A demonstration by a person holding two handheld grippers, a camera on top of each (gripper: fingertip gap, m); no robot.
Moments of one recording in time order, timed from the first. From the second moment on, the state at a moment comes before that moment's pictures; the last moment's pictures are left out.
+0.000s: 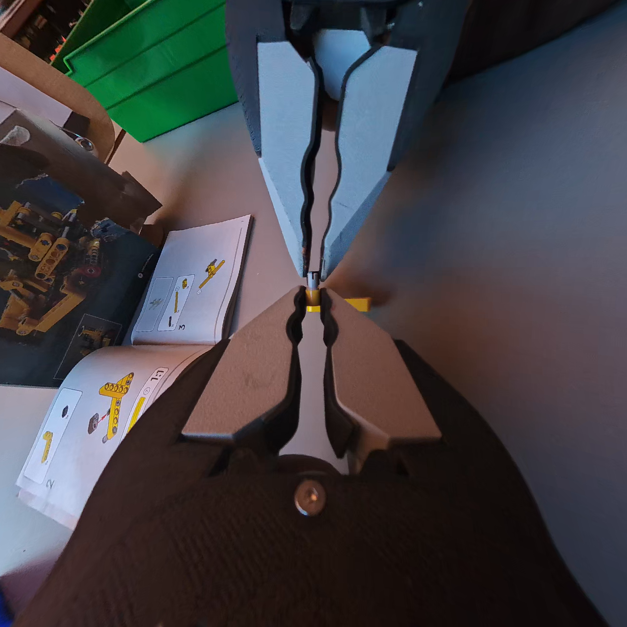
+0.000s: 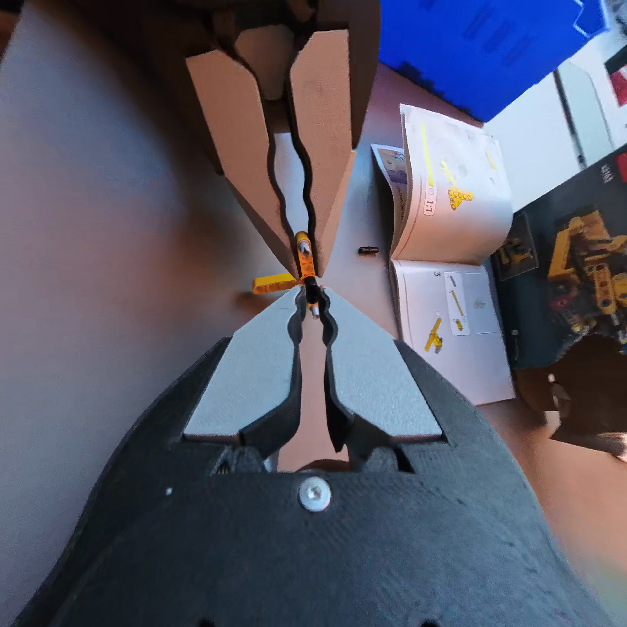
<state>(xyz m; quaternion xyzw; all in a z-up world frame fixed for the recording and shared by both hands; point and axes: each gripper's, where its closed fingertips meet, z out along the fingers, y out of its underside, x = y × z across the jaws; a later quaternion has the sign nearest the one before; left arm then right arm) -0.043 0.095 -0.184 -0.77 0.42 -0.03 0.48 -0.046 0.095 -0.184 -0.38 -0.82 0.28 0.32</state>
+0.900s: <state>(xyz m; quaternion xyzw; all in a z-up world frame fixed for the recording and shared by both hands) -0.048 0.092 -0.108 -0.70 0.24 -0.37 0.57 -0.031 0.111 -0.106 -0.40 -0.67 0.56 0.27</state>
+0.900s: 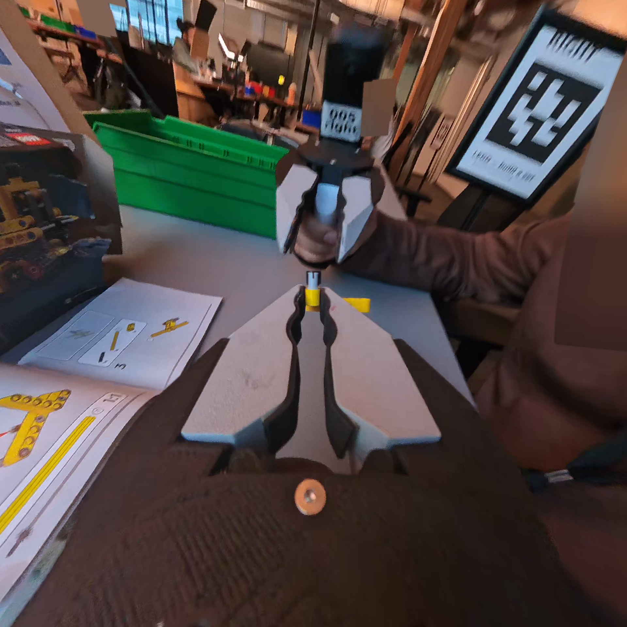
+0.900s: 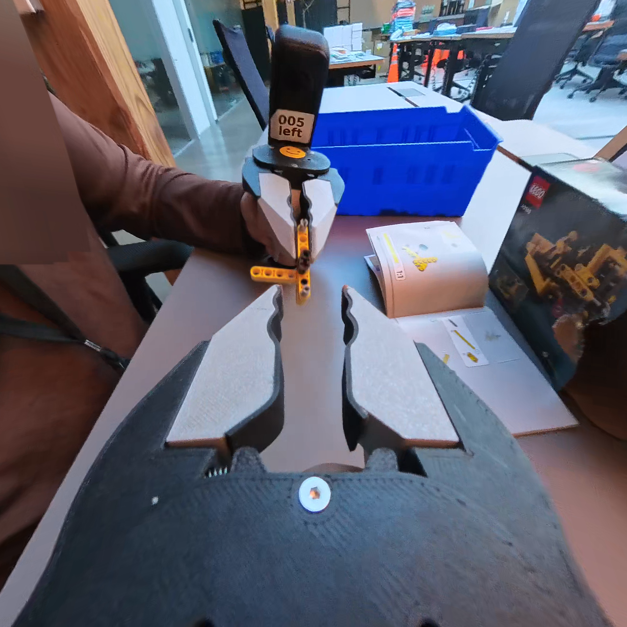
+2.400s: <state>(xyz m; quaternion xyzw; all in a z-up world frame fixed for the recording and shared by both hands) -0.022 0.078 -0.114 -0.66 0.35 -0.28 0.60 -0.030 0.073 -0.117 -0.34 -0.73 0.51 0.30</state>
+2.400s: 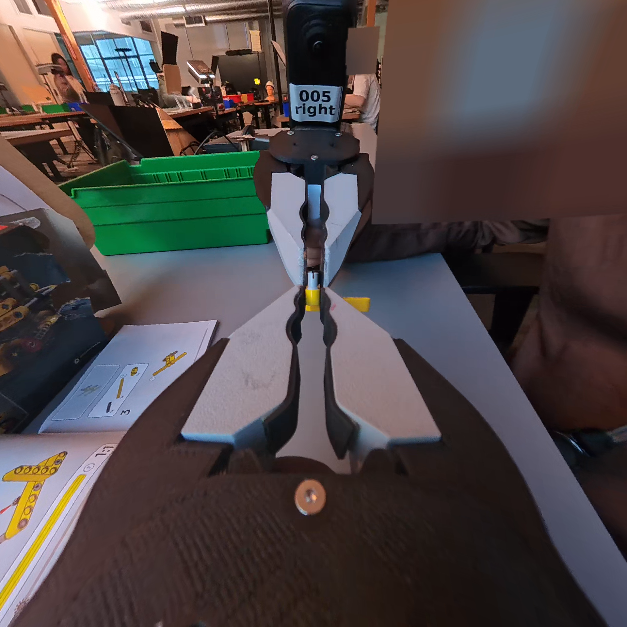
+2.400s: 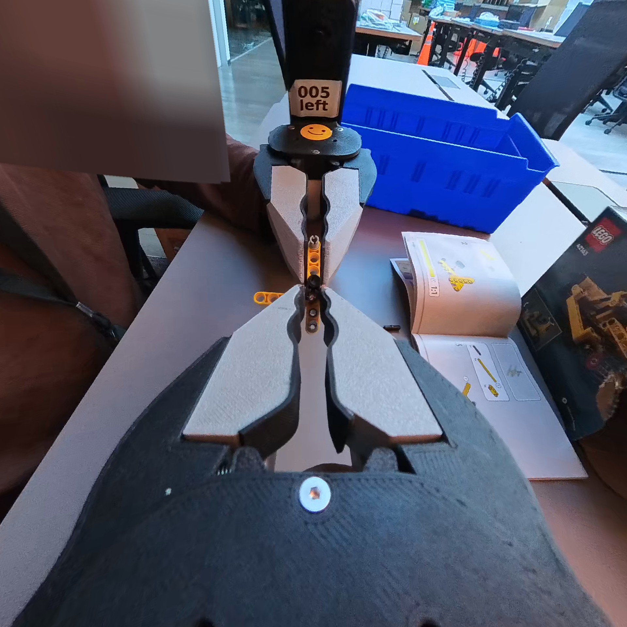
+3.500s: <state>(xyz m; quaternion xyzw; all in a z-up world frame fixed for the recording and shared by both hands) -0.035 0.087 -0.103 -0.66 0.29 -0.30 0.62 -0.038 0.094 -0.104 -0.38 -0.69 0.52 0.33</state>
